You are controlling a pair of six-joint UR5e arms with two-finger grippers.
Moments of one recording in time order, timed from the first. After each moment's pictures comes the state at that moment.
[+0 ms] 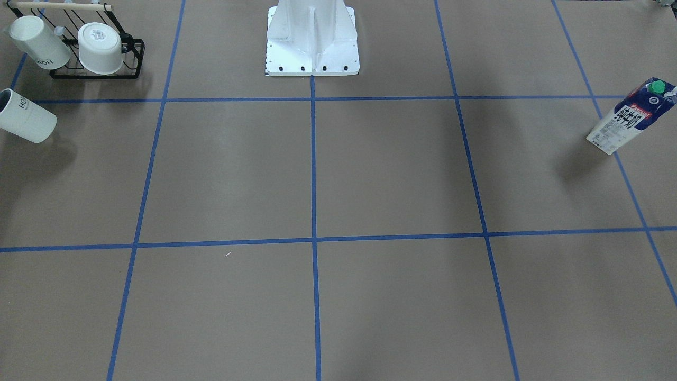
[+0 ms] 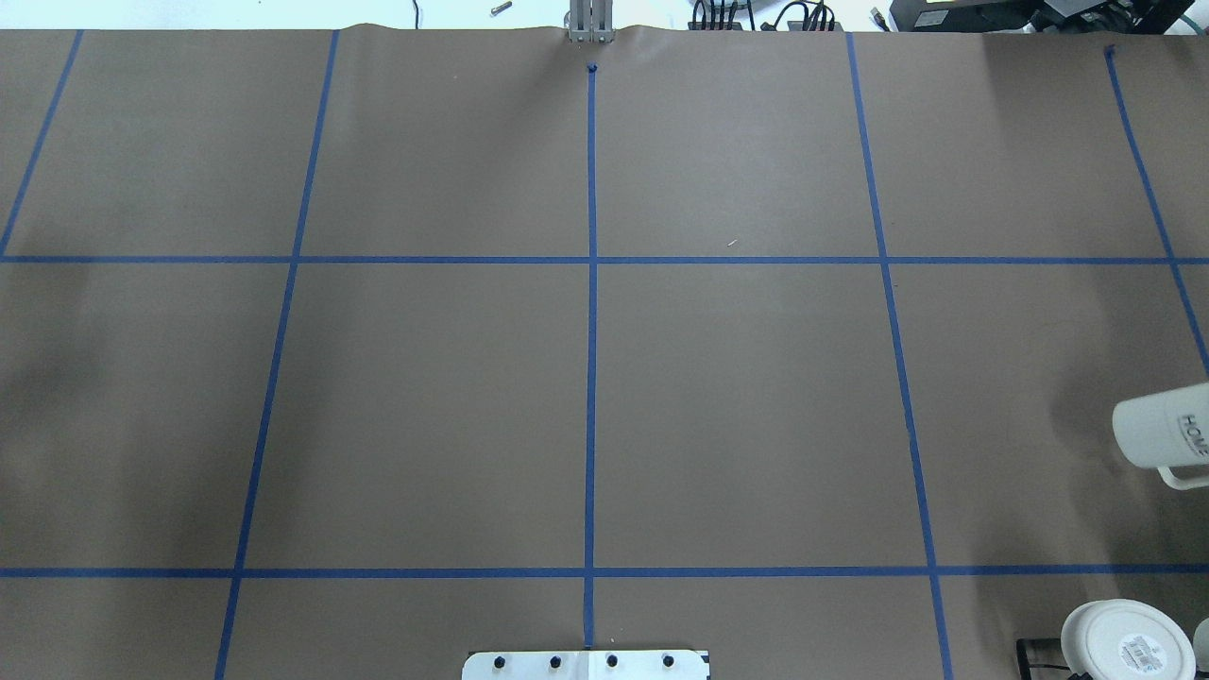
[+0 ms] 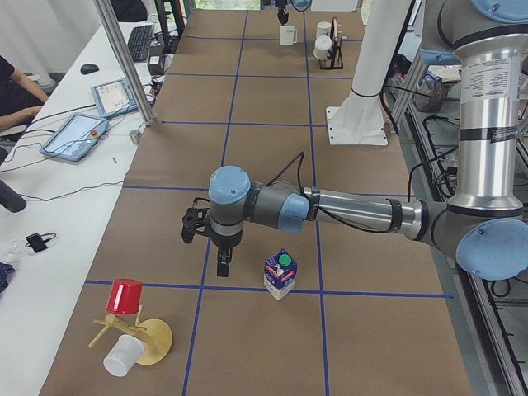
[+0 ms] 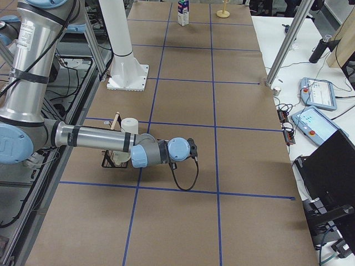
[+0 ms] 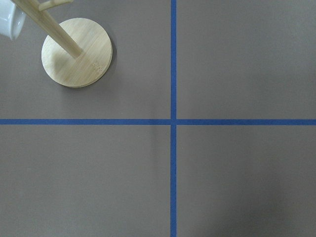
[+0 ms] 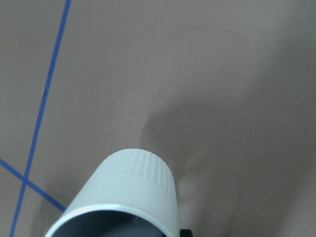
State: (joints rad) left arm -1.53 -1.50 -1.76 -1.68 -2.28 -0.19; right arm 1.35 -1.80 1.70 -1.29 2.73 -0.06
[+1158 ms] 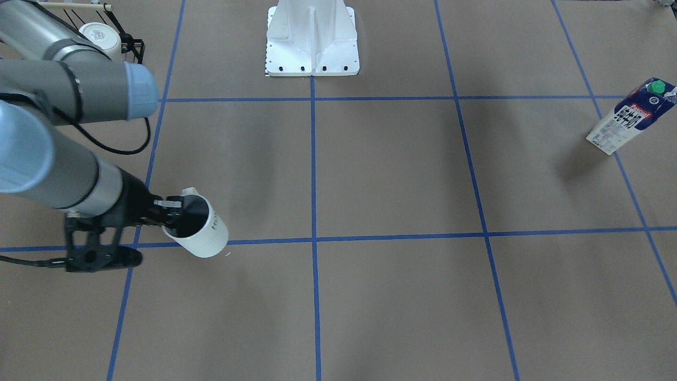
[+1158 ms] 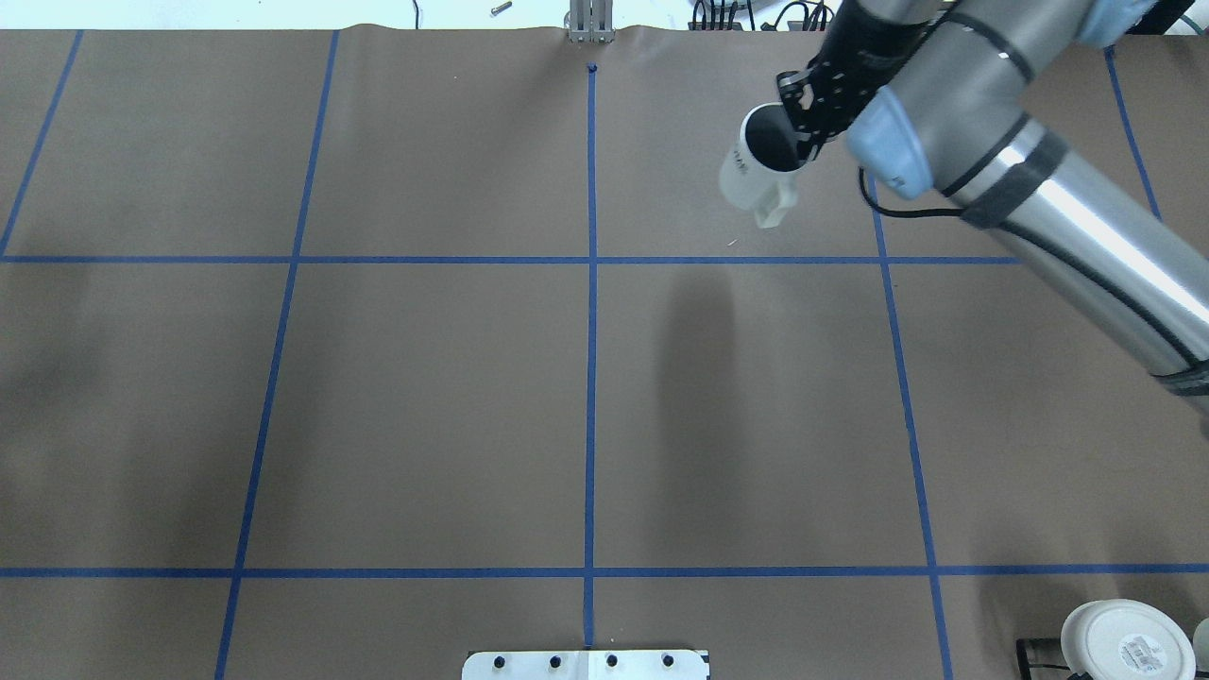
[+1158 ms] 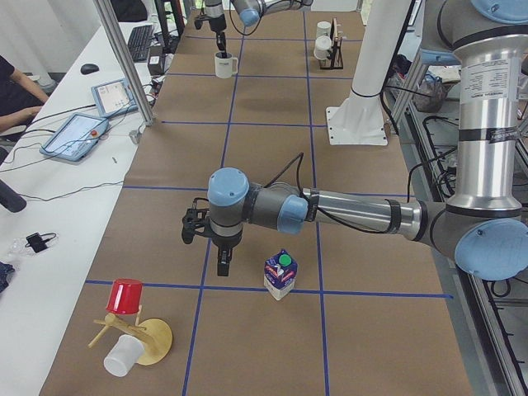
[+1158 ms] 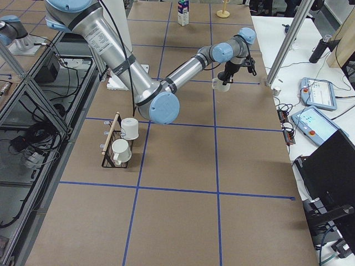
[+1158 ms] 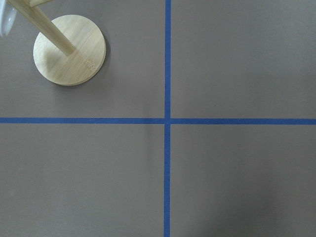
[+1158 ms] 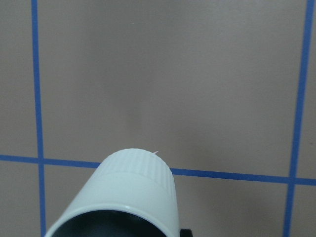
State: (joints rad) left arm -1.53 -1.51 -1.75 -1.68 -2.31 -0.19; right arm 0.97 -0.77 1.42 -1.72 2.33 0.75
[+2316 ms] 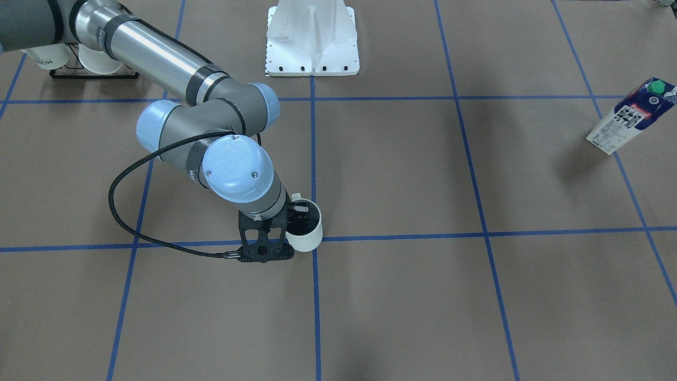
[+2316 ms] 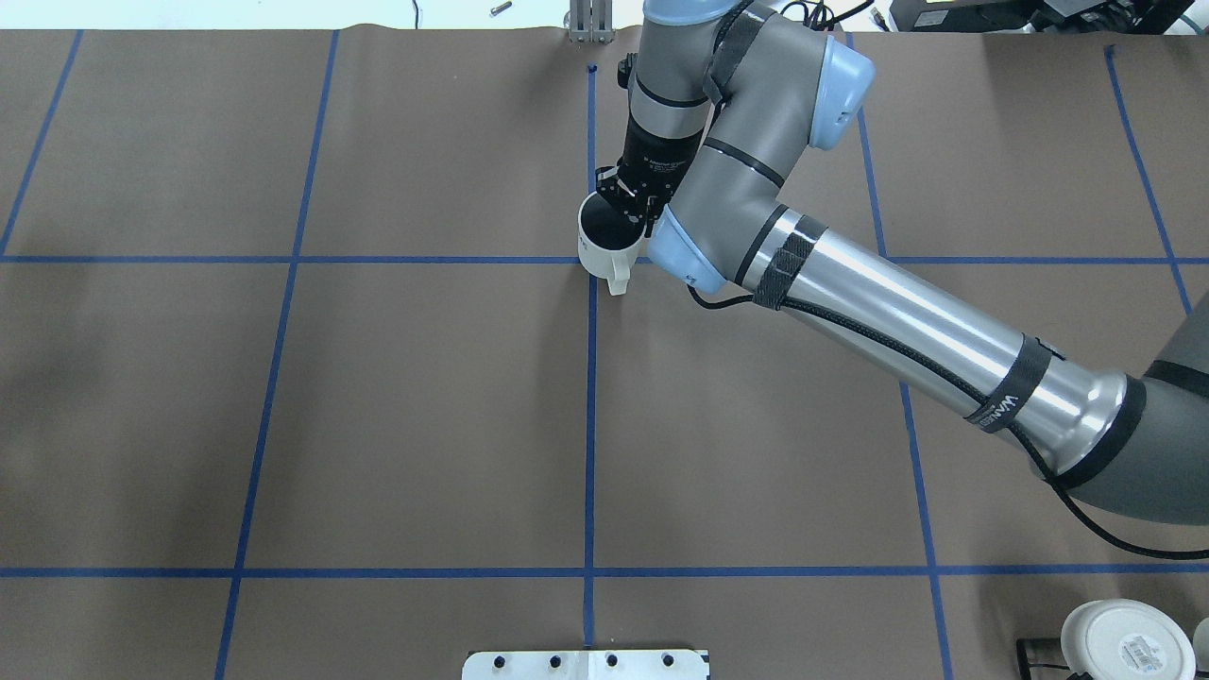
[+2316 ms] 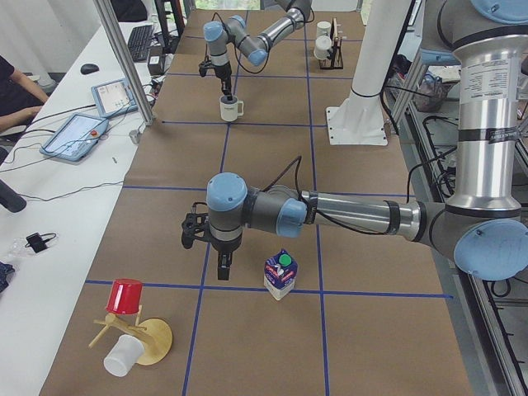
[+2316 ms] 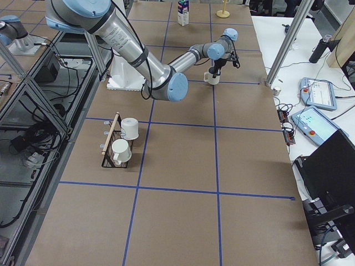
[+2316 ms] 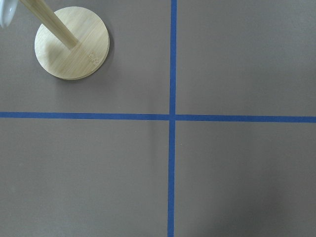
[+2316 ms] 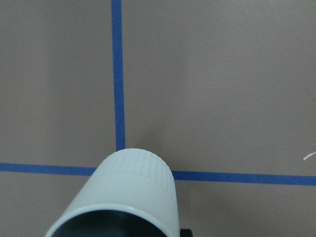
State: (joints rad) left arm -1.53 -1.51 -1.73 -1.68 -2.31 -0.19; right arm 0.78 -0.59 1.14 -1.52 2.23 0.95
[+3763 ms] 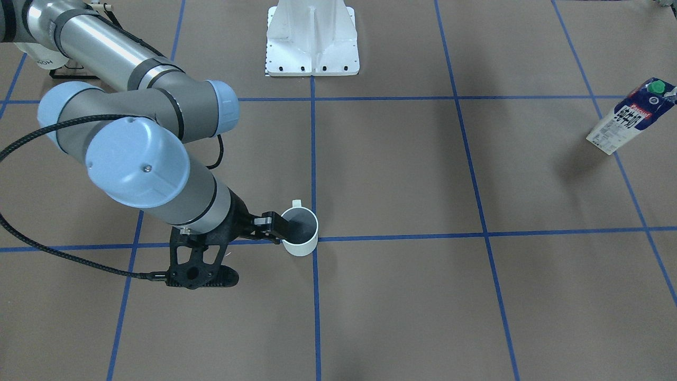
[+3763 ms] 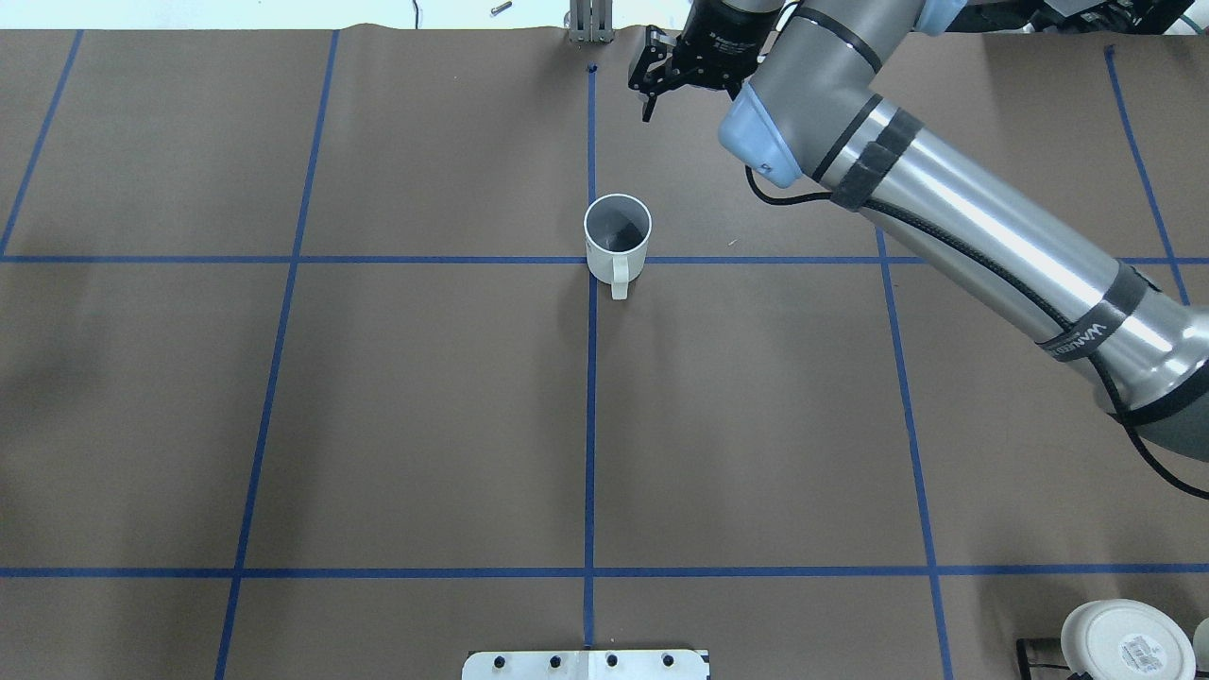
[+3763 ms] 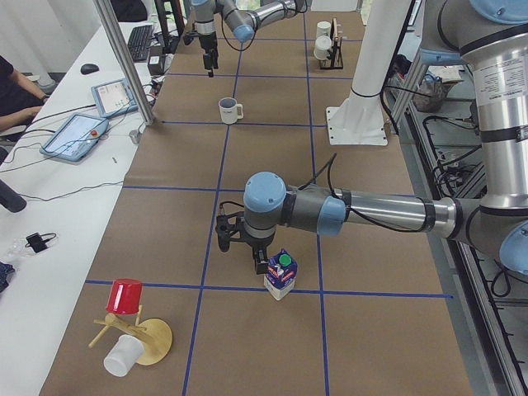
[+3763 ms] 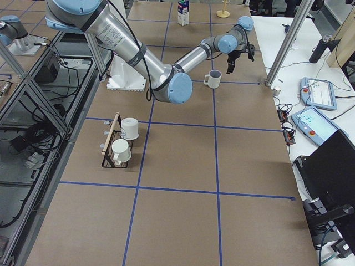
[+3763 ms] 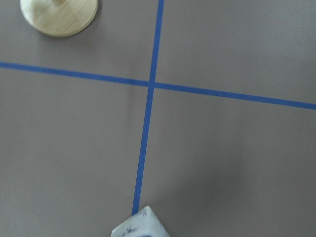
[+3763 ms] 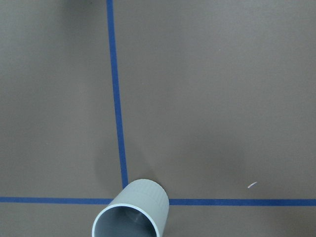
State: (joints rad) left arm -1.54 -1.29 -1.91 -1.69 -2.39 -0.40; right arm 0.94 -0.63 1.27 -1.54 2.32 0.96
